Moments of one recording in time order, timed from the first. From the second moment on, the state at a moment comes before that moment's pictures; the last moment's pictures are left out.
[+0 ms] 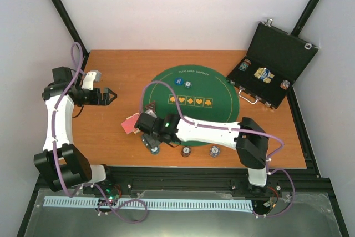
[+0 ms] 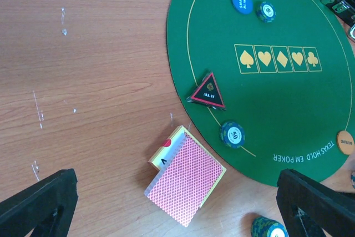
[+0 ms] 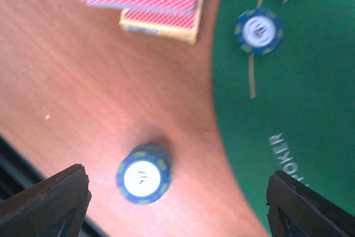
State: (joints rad) left arm 0.35 1.32 1.22 -1.01 0.64 0.31; right arm 1.21 1.89 1.55 -0.78 0.25 0.46
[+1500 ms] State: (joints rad) left arm 0.35 1.31 1.27 -1.06 0.64 0.29; right arm 1.28 2.05 1.48 -0.68 0.16 0.54
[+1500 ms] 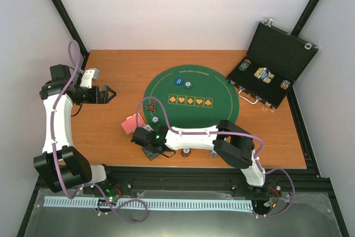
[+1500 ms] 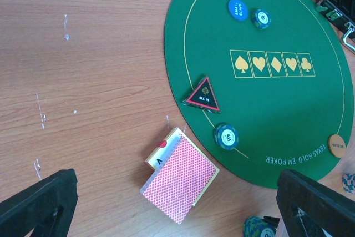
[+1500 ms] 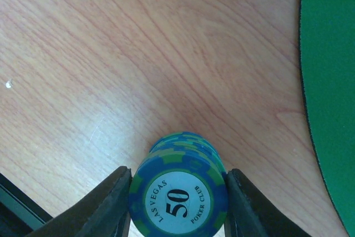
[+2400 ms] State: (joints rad) left arm 0.35 1.31 1.29 -1.07 0.65 0.29; right arm 1.09 1.67 1.22 -0.74 0.23 0.54
